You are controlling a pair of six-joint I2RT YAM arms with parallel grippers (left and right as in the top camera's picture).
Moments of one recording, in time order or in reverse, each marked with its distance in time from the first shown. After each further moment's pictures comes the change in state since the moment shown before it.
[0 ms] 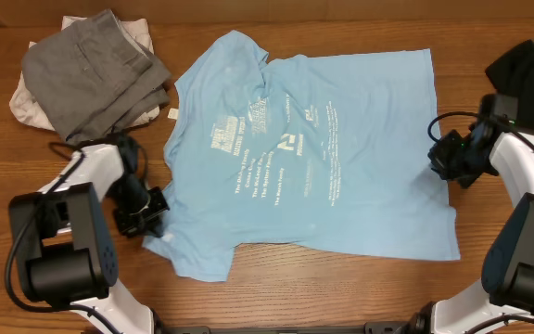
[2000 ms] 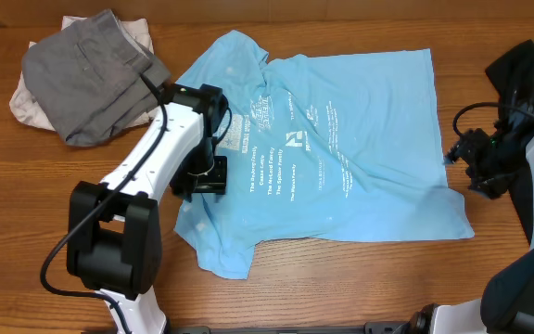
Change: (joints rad) left arm -0.476 0.046 0.433 -0.314 -0.071 0.014; right arm -0.053 -0.154 0.226 -0.515 0.047 -0.132
